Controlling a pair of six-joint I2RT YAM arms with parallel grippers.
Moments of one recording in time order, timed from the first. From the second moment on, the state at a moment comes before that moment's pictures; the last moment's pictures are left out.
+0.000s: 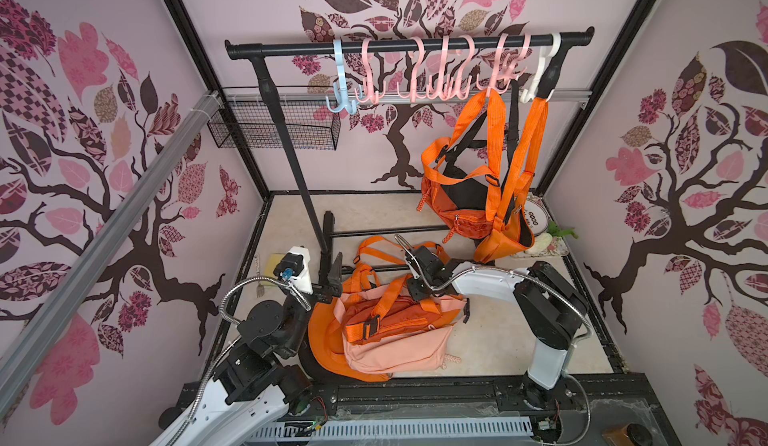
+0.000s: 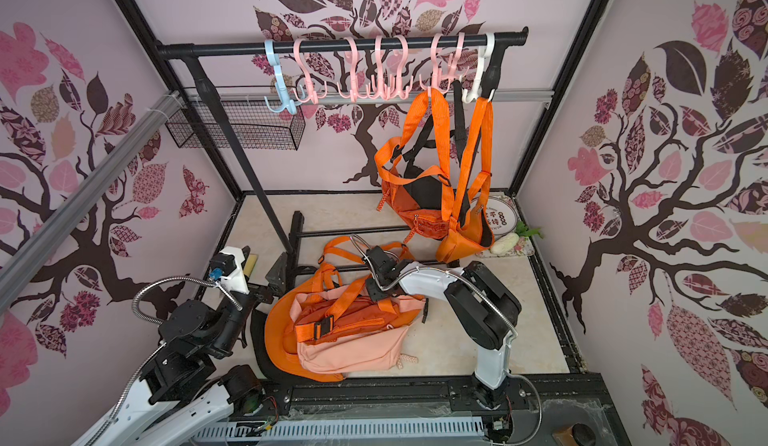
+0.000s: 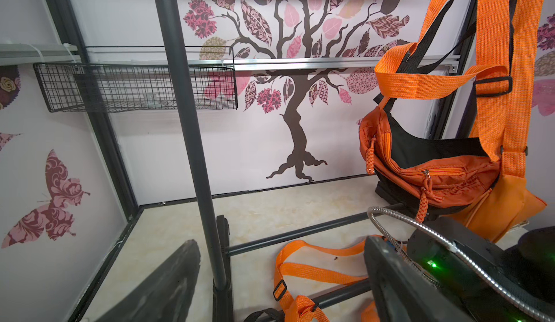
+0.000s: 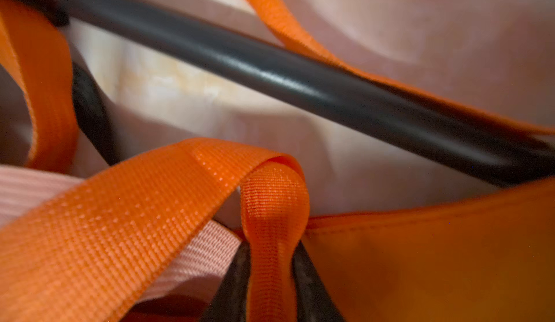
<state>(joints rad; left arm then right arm) -0.81 0.43 0.67 -0.16 -0.58 0.06 0.78 1.82 1.10 -0.33 0.06 0.35</state>
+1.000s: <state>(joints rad) -0.95 0.77 0.82 -0.41 -0.04 -0.03 0.92 1.08 1.09 -0.45 0.04 0.30</state>
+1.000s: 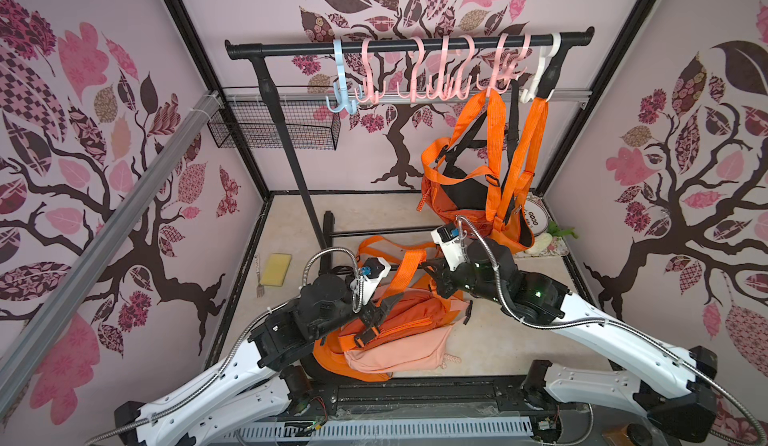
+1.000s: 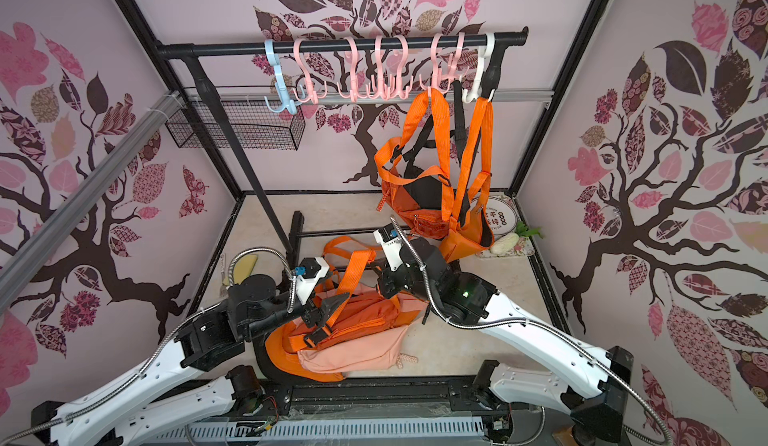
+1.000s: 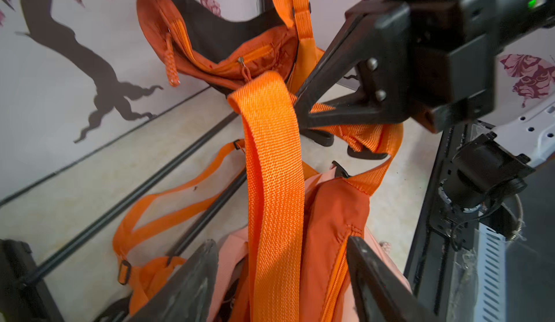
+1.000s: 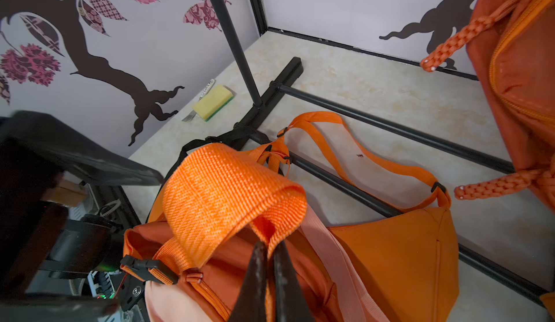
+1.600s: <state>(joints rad) -0.96 0.91 0.82 -0.40 -0.04 -0.18 0.92 1.02 1.13 -0.49 0.00 0.32</state>
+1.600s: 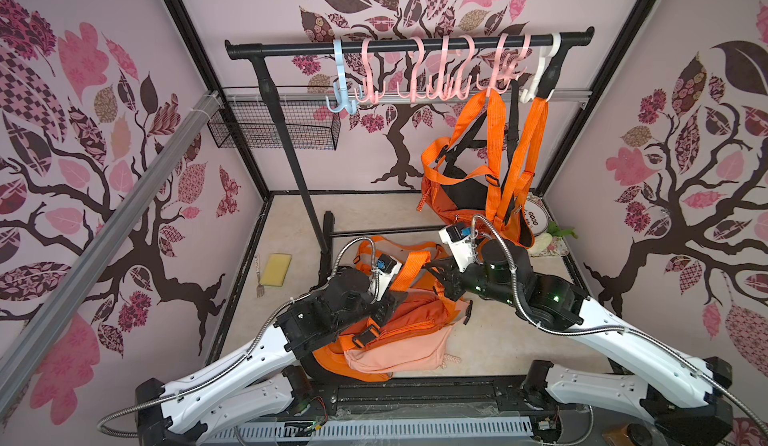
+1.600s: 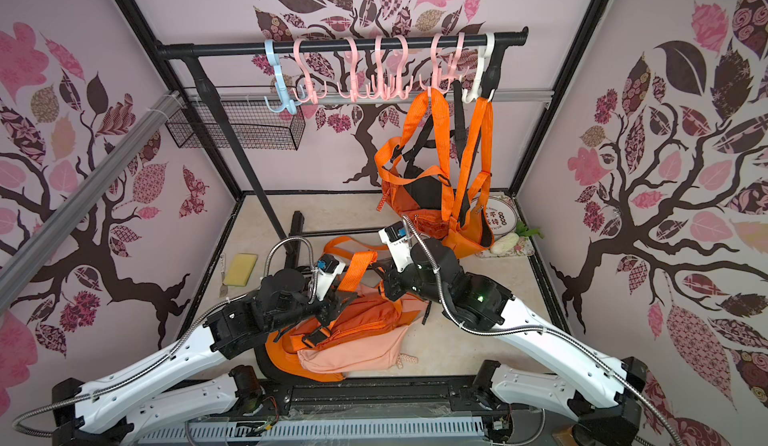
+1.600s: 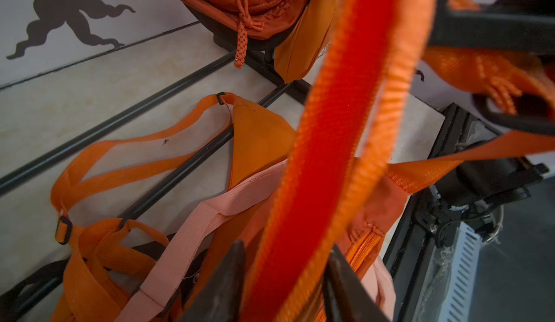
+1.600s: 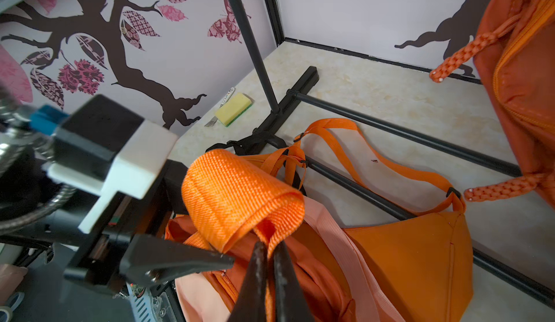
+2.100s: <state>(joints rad) -0.93 1.09 1.38 -0.56 -0.18 -0.15 0.74 1.16 1.56 -0.67 0.01 0.27</state>
